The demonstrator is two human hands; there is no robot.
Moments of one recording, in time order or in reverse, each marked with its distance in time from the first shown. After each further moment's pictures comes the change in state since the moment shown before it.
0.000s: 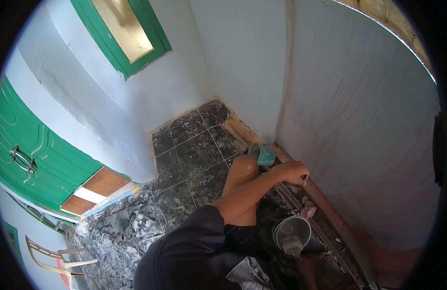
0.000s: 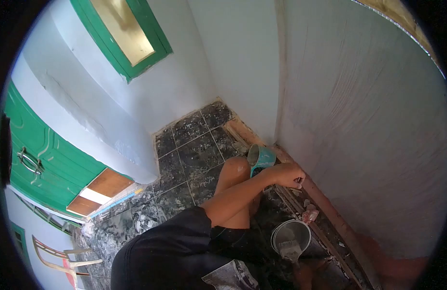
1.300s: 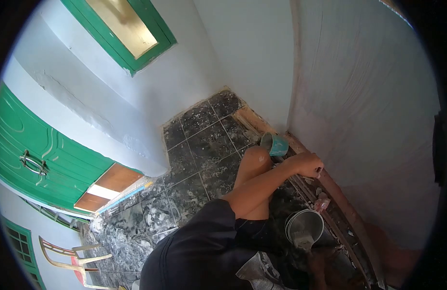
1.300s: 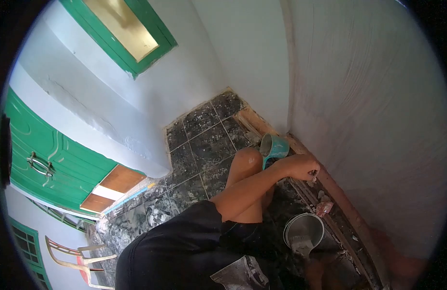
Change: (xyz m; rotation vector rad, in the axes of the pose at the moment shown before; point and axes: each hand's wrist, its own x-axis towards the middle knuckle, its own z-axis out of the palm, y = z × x) left_hand 0.004 -0.006 0.008 0.036 0.007 0.007; right_hand -0.004 -0.025 -0.016 -0.046 -0.049 0.091
